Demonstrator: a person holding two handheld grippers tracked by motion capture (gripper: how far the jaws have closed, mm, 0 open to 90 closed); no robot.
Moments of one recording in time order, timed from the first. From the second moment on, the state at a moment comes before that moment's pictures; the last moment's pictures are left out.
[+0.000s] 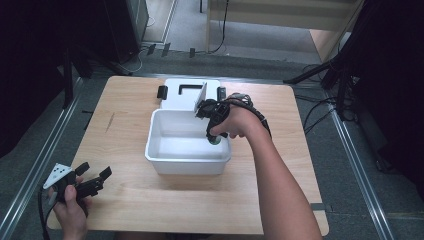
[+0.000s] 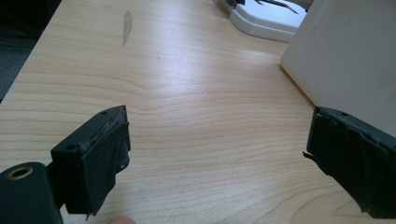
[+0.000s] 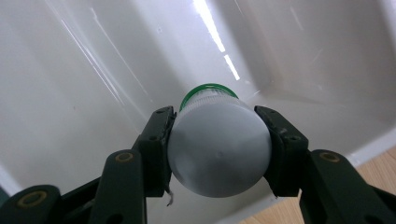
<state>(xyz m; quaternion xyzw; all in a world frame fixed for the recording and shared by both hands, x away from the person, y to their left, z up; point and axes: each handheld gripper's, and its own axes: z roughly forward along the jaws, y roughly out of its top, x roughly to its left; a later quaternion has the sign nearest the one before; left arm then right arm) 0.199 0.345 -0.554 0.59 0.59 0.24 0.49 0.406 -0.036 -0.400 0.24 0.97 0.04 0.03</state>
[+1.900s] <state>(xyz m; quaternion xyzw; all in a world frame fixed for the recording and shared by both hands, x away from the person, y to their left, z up) 0.199 0.344 -0.554 0.60 0.59 0.24 0.49 0.396 -0.014 -0.467 0.18 0.98 -0.02 0.04</state>
